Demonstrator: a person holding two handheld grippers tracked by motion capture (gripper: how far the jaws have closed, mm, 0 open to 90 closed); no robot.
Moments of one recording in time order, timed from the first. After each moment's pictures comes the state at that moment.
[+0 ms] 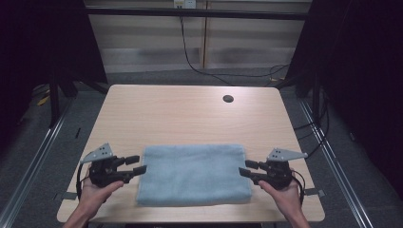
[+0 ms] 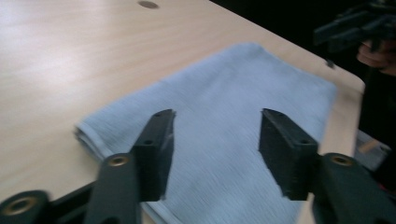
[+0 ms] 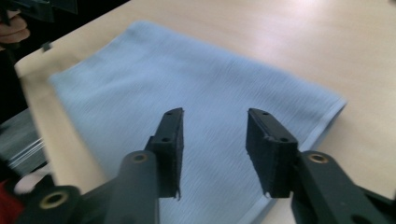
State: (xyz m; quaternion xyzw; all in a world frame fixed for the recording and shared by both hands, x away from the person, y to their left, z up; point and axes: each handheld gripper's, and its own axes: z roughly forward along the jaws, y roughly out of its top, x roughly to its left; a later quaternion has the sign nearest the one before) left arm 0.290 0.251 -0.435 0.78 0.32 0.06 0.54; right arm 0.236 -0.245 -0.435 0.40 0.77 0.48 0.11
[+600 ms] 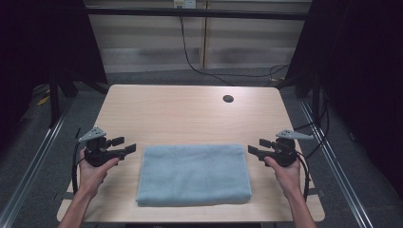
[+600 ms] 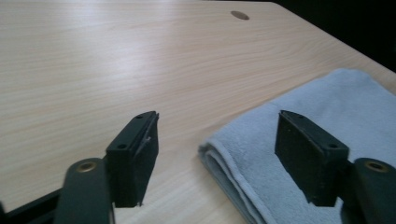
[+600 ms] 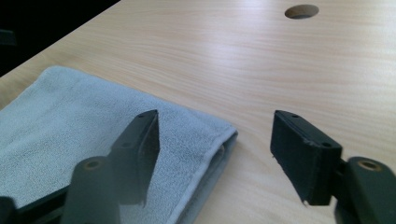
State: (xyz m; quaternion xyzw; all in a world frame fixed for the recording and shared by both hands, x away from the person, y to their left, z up) left arm 0.331 0.279 -0.456 0.75 0.41 0.10 0.51; right arm 0.291 -0.286 -0.455 0.50 0.71 0.48 0.15
